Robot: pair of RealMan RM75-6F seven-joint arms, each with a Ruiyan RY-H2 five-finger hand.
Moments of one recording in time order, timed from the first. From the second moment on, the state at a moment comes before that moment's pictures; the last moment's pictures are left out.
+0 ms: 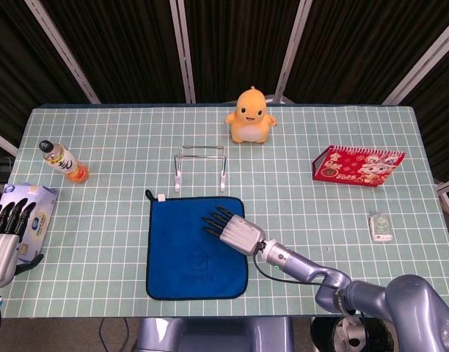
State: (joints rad) left arm -0.09 -1.16 -0.04 -1.62 1.48 1.49 0.22; right arm 0.88 -1.73 0.02 -1.10 -1.76 0.90 -0.16
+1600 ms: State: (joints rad) left arm -0.10 -1.17 -0.04 -1.62 1.46 1.46 0.24; right arm 0.93 -1.76 -0.01 -1.04 -1.73 0.95 -0.04
